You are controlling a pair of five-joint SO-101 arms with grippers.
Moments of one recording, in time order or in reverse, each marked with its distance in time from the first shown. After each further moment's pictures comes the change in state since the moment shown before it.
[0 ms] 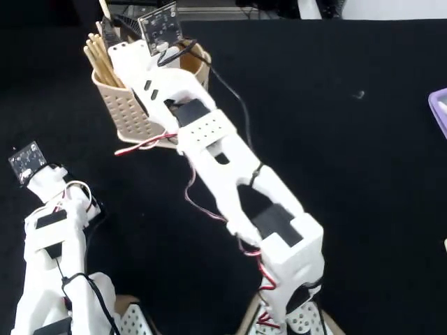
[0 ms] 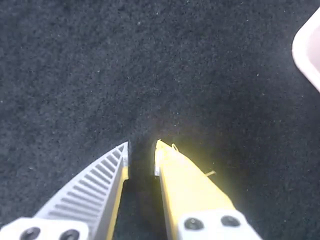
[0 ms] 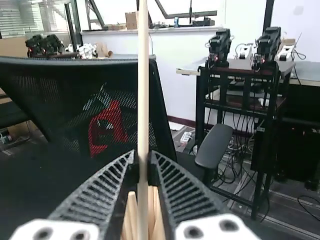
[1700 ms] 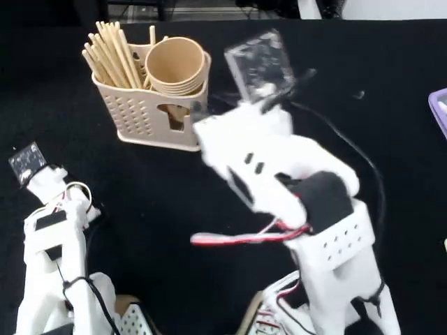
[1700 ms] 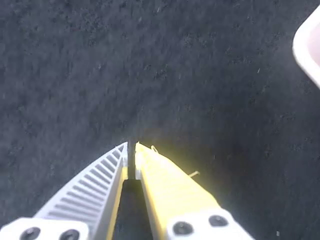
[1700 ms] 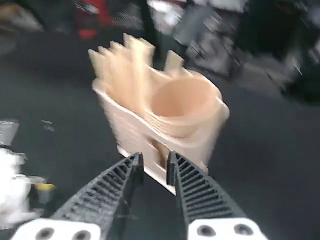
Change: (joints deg) left arm 0.0 -2.7 0.1 4.1 0.0; right arm 9.4 -60.1 22.6 72.4 -1.2
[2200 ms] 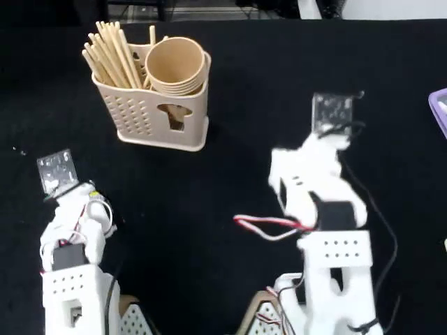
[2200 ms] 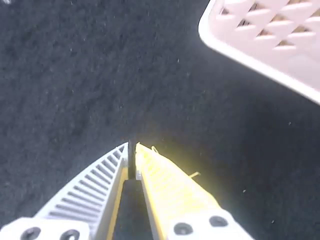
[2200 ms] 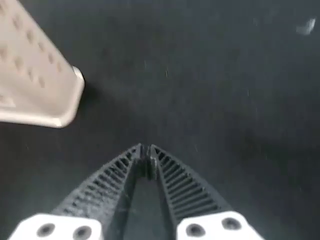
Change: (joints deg) left arm 9.6 -38.1 14.1 9.8 -7.9; right arm 23.8 -18.1 46.8 -16.0 -1.0
